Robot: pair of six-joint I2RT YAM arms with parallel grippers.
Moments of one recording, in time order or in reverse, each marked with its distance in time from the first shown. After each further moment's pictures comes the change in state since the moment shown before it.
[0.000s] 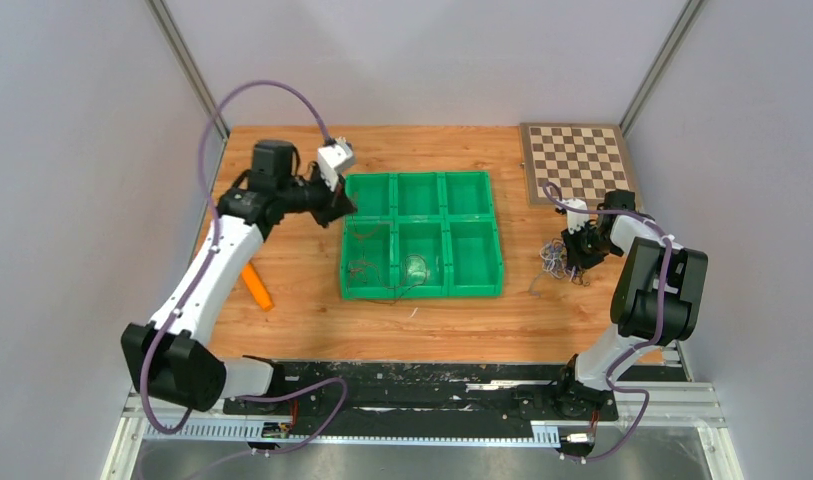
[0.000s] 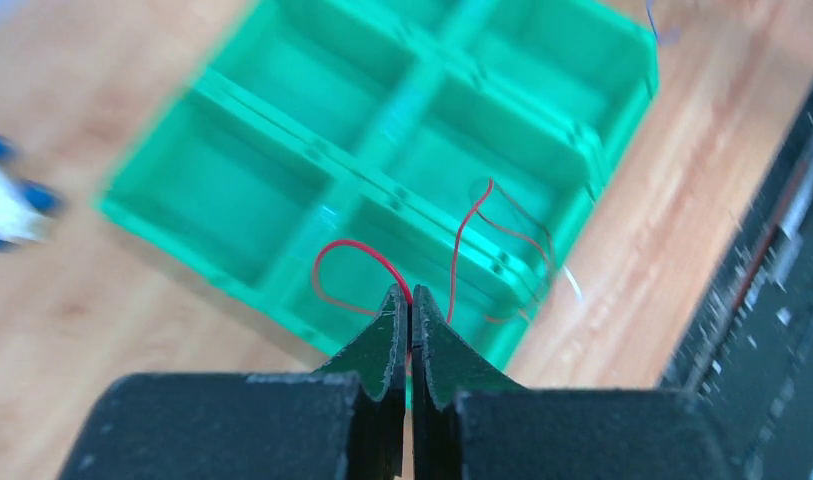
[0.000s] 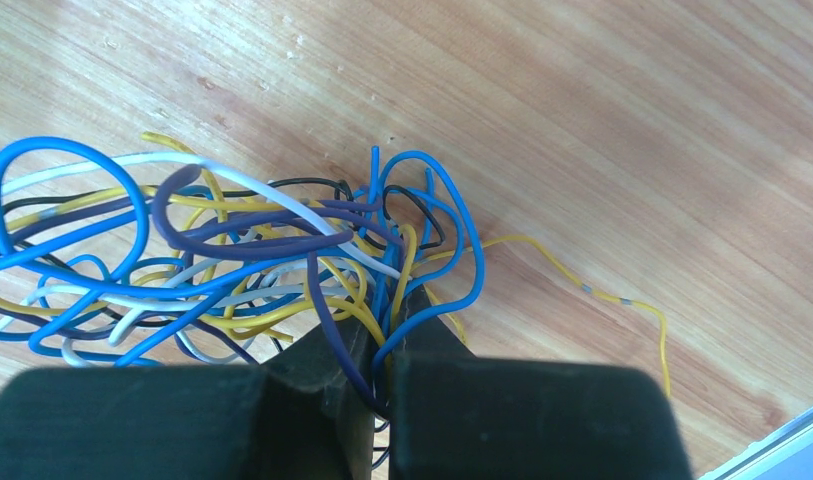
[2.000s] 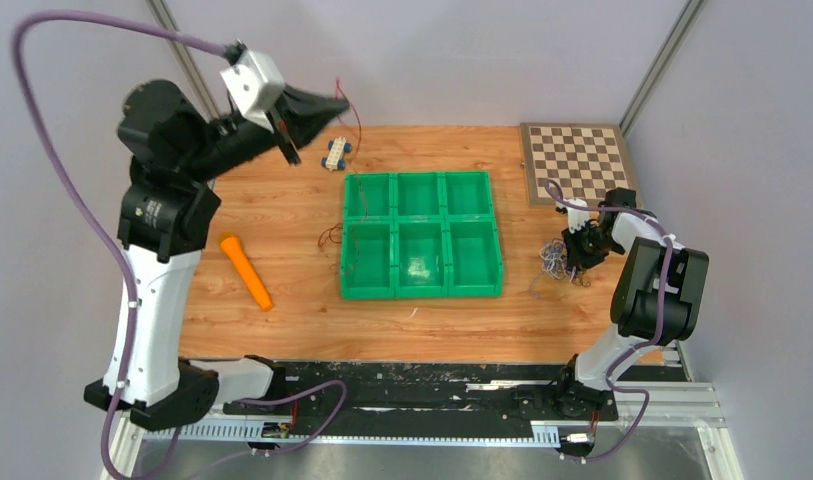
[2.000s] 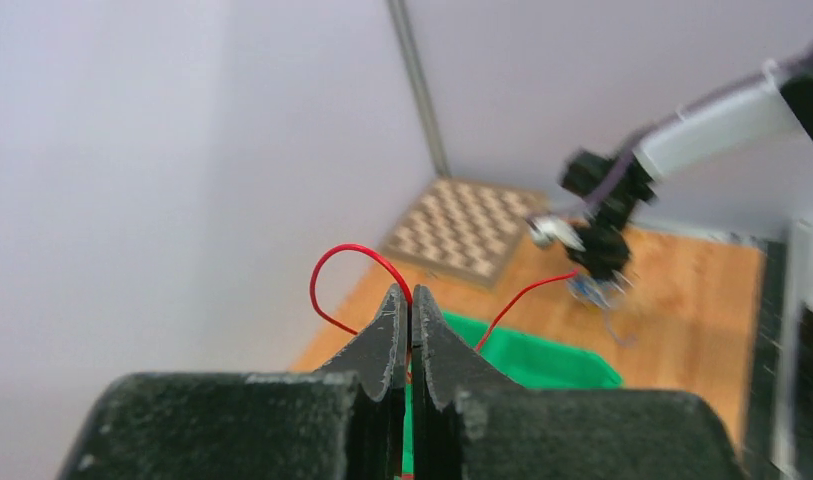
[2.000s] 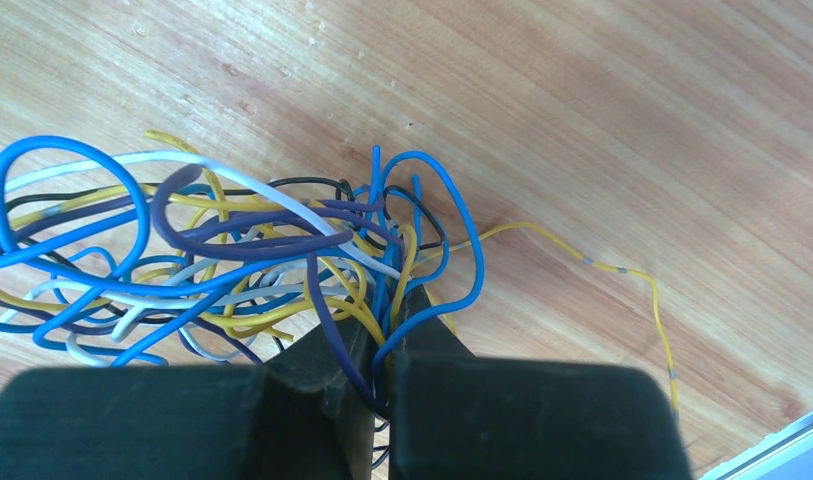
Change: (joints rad) left arm -0.065 -0.128 0.636 0.096 0.083 -0.208; right arm -0.002 0.000 0.029 -0.063 -0.011 0.005
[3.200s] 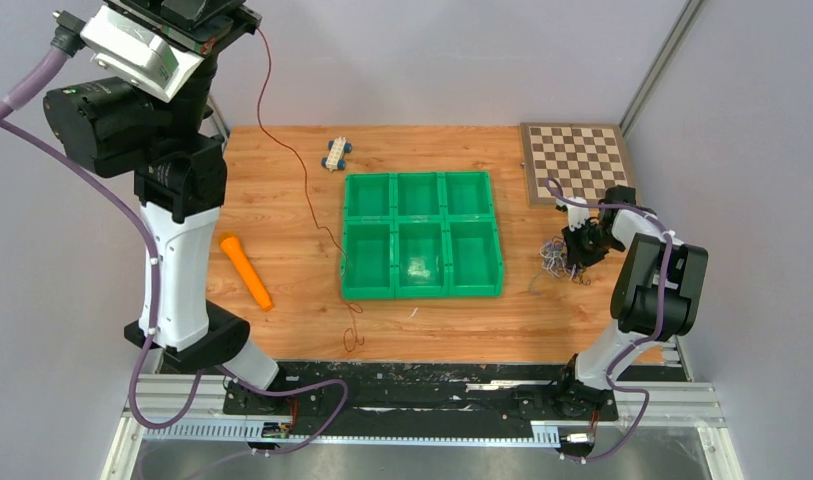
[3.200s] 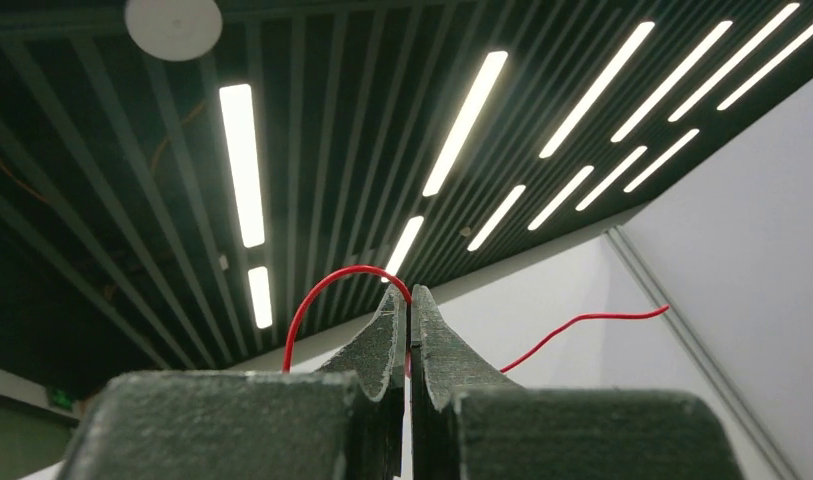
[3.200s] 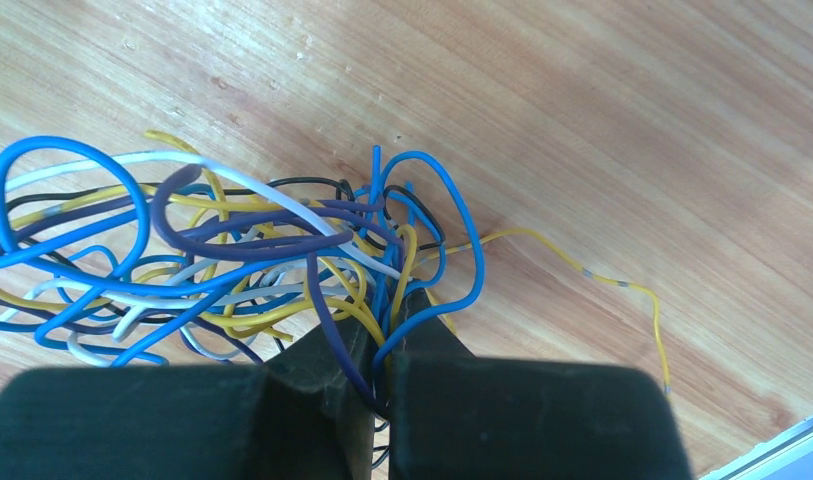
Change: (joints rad) left arm -0.123 0.389 0.697 0.731 -0.375 0.141; right arm 0.000 0.028 0.031 -0.012 0.000 0.000
